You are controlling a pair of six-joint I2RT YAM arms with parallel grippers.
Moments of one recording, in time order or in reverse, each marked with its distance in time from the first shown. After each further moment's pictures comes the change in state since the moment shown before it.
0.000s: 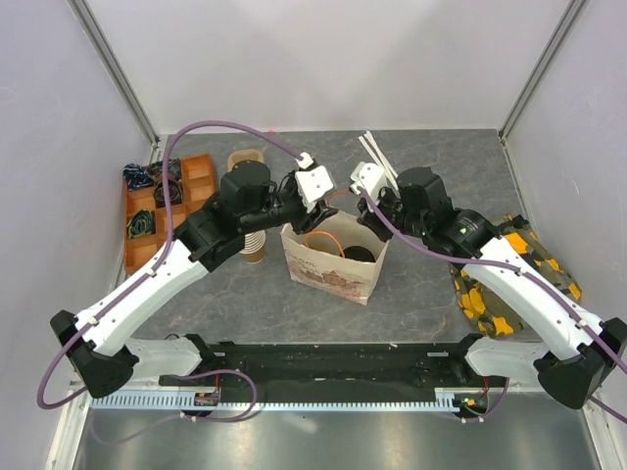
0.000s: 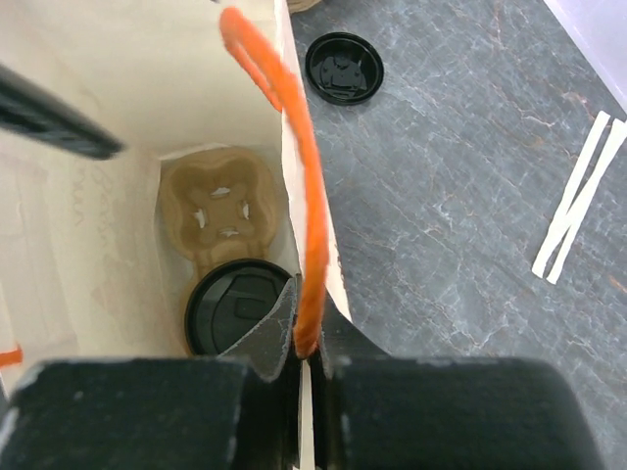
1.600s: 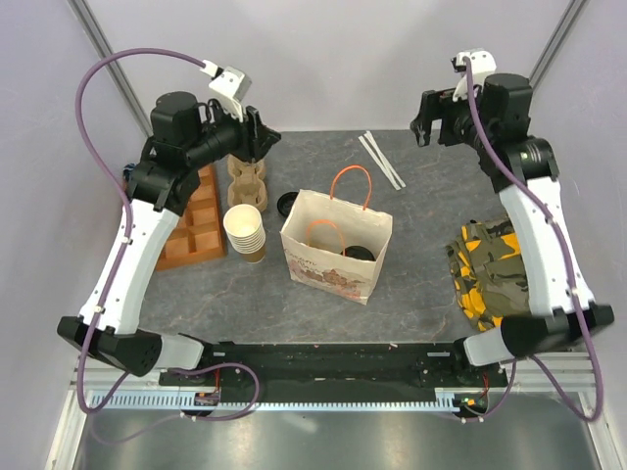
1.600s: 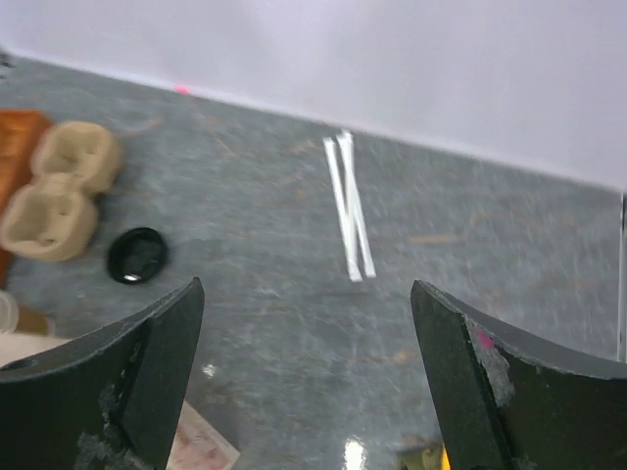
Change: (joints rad) left arm 0.446 0.146 0.386 -0.163 0.111 -0.354; right arm -0.462 0.240 0.593 -0.117 0.061 0.279
